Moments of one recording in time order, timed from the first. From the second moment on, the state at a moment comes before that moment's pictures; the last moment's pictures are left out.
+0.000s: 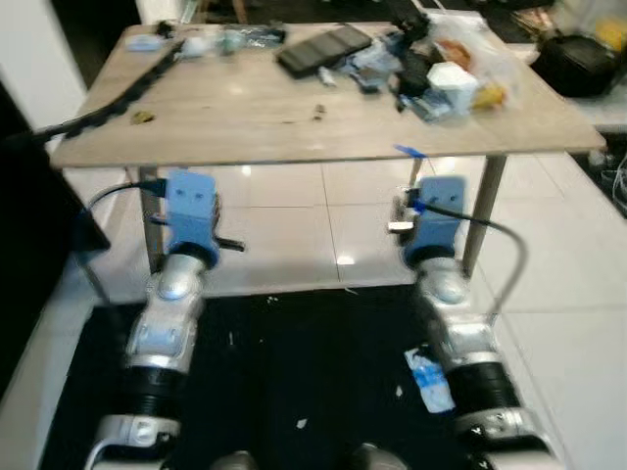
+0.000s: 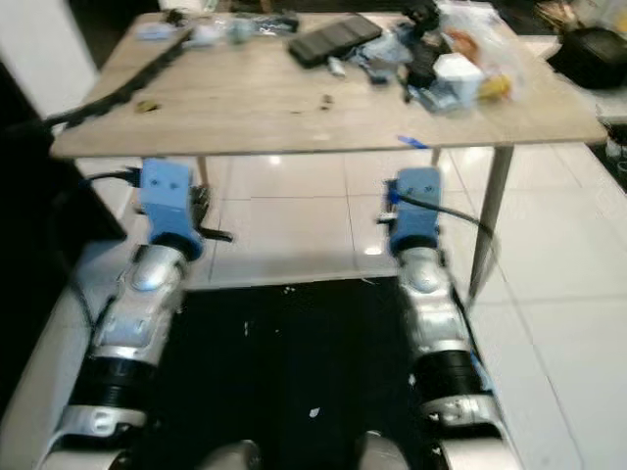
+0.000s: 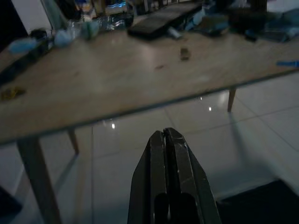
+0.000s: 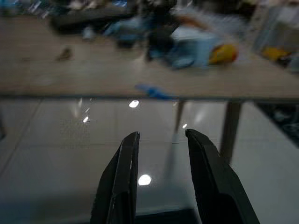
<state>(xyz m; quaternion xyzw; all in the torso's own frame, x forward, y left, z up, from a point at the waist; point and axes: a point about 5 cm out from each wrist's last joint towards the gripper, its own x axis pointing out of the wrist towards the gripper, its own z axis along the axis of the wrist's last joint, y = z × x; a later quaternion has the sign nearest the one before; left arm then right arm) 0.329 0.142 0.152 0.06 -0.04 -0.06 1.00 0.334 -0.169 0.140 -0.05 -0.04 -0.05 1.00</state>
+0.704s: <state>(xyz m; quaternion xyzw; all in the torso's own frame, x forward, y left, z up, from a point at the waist) 0.330 0.147 0.158 0.06 -0.05 -0.06 1.00 0.337 -0.145 0.144 -0.03 -0.05 -0.02 1.00</state>
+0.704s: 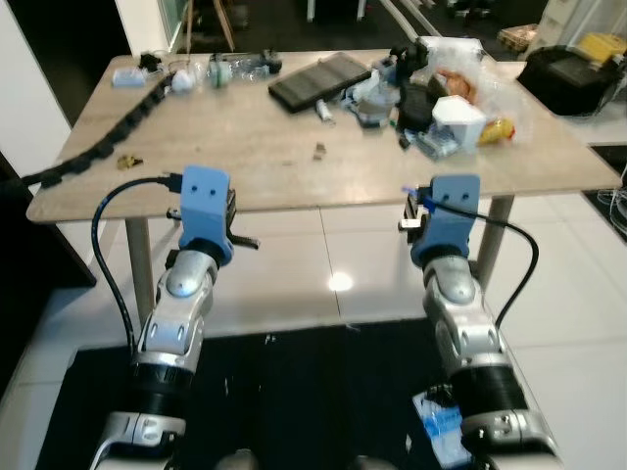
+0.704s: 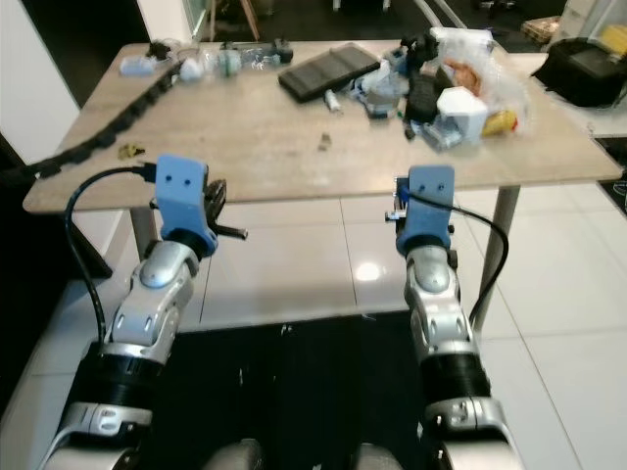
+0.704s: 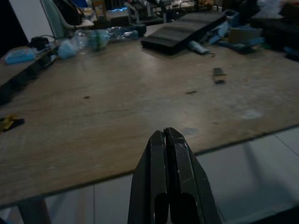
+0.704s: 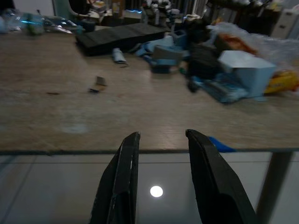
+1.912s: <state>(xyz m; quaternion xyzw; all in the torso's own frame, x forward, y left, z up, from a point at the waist) 0.328 0.144 0.159 0.06 -0.05 -0.07 0.99 0.337 -0.145 0.139 -0.06 -0.04 -0.01 1.00</state>
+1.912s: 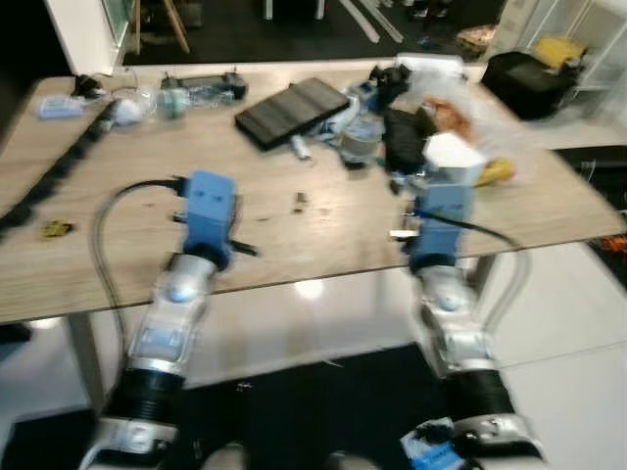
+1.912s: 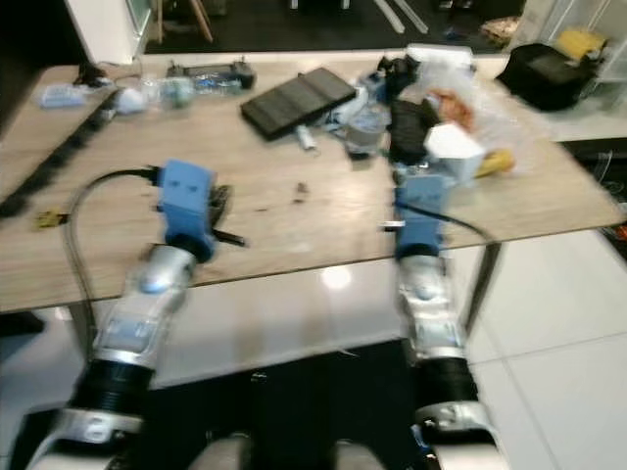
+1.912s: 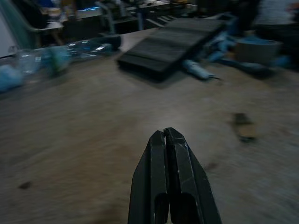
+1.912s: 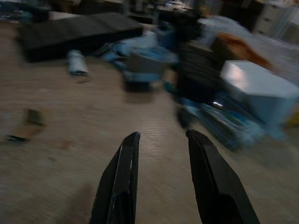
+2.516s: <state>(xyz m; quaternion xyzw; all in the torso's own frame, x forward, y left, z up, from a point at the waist) 0.327 0.143 0.159 0.07 -0.04 -0.08 0.99 0.329 -0.125 0.131 -0.06 -0.03 0.09 0.99</state>
